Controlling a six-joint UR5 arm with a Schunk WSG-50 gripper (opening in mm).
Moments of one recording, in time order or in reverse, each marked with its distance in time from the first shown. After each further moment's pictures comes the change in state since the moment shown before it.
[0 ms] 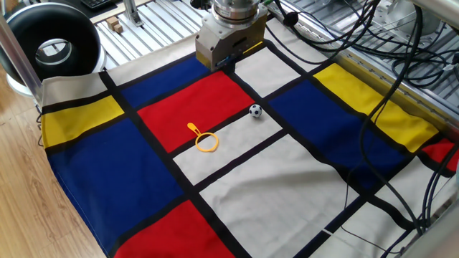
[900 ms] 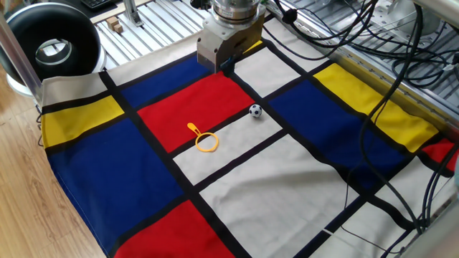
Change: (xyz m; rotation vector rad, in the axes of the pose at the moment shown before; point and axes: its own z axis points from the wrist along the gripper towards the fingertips) arm 0.002 0.026 0.008 -0.075 0.041 -0.070
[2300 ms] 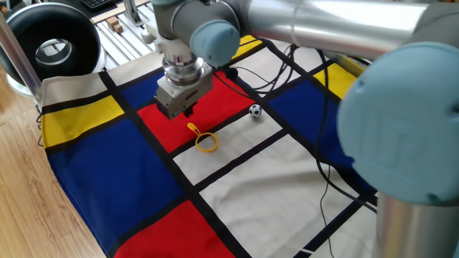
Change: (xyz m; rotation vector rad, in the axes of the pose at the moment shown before) arm -0.082 0.025 0.161 0.110 -0.050 0.020
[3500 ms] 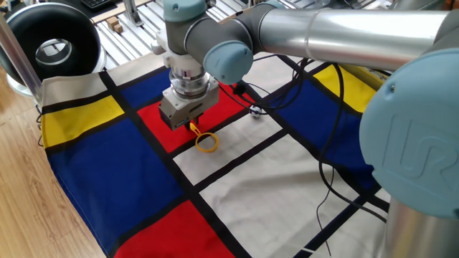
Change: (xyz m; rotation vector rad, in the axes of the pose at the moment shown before) arm 0.014 0.008 0.017 -0.004 -0.015 0.115
